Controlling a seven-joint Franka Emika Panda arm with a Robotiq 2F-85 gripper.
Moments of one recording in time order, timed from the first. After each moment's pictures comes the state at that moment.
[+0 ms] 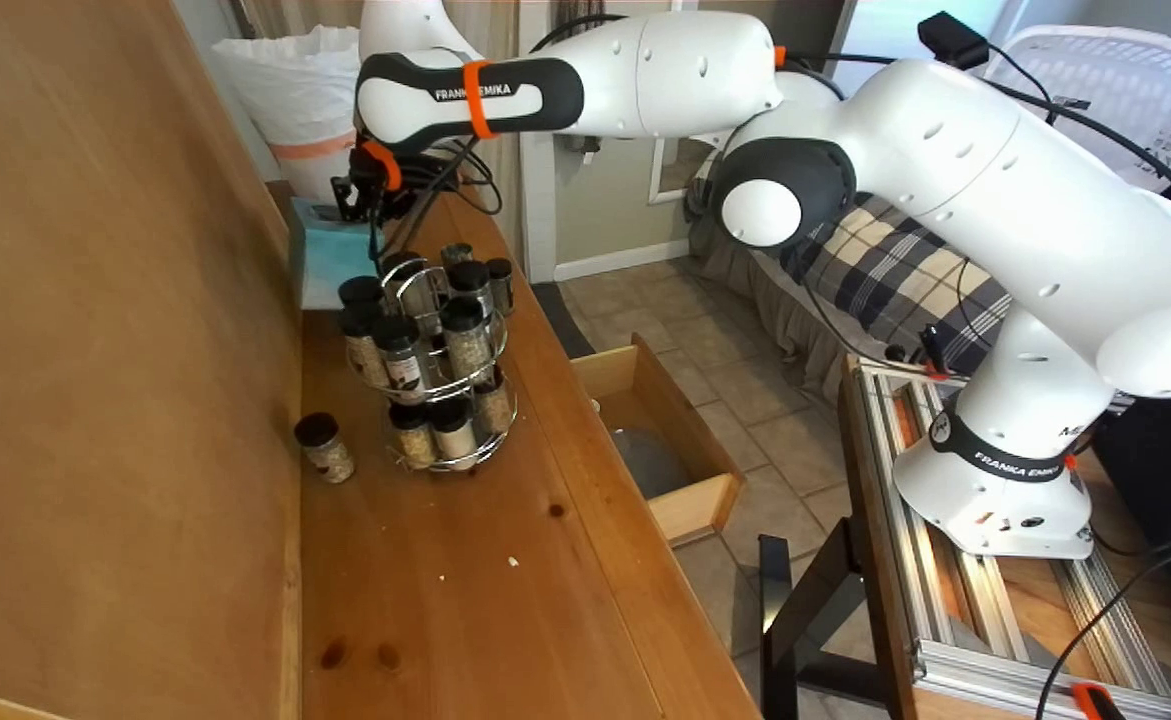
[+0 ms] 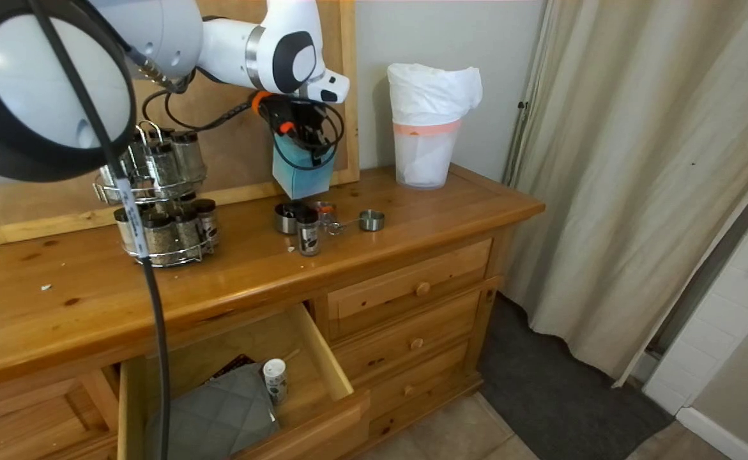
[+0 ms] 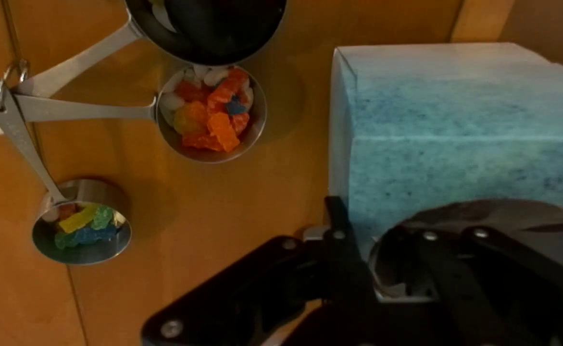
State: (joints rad) arm -0.12 1.13 -0.17 -0.61 0.24 2.13 0.62
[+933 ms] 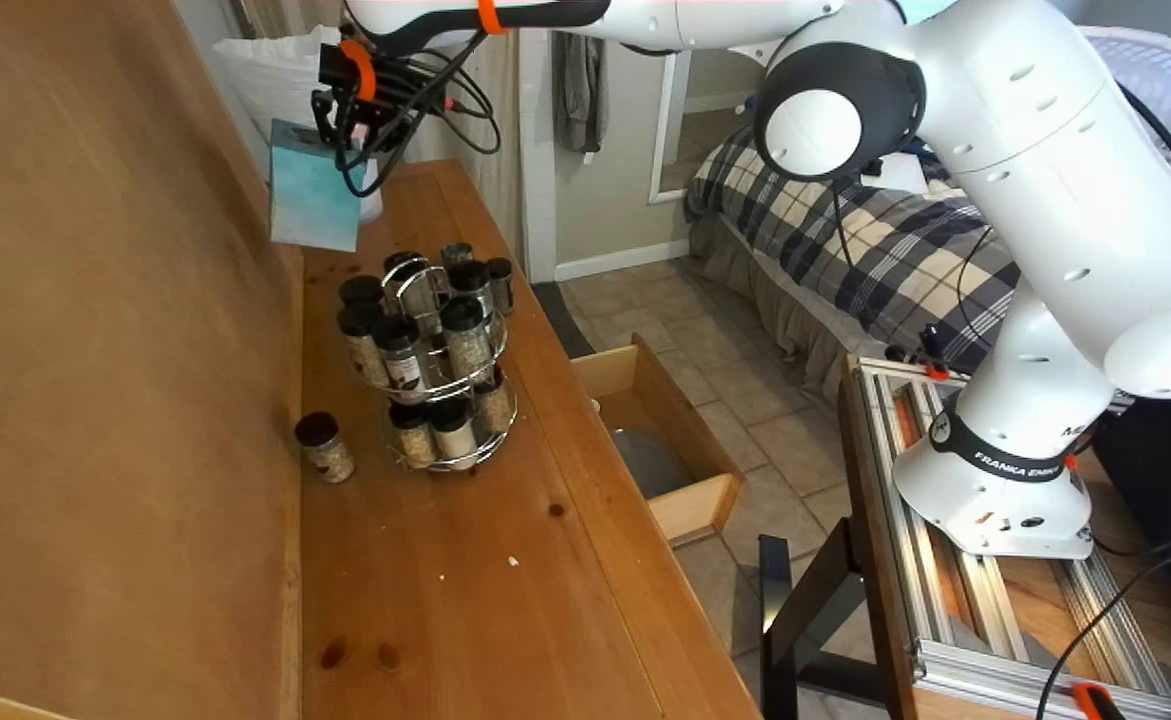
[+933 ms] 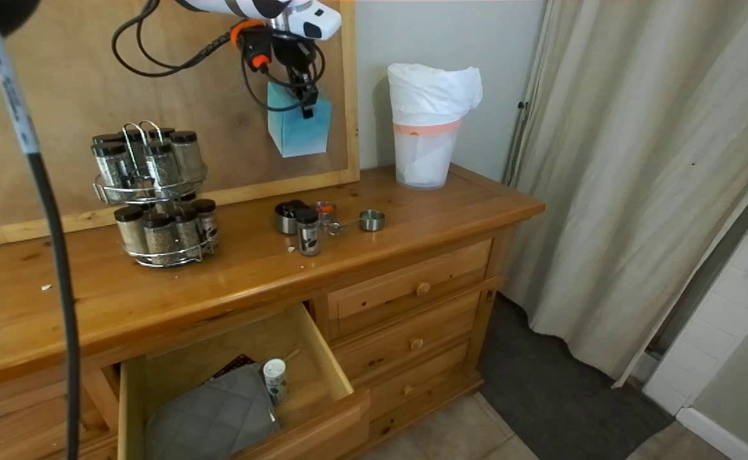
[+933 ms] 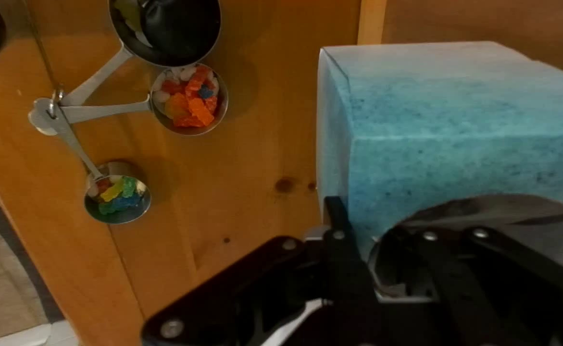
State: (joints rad) arm -0.07 0.88 -0.21 -0.79 0.24 2.10 0.80
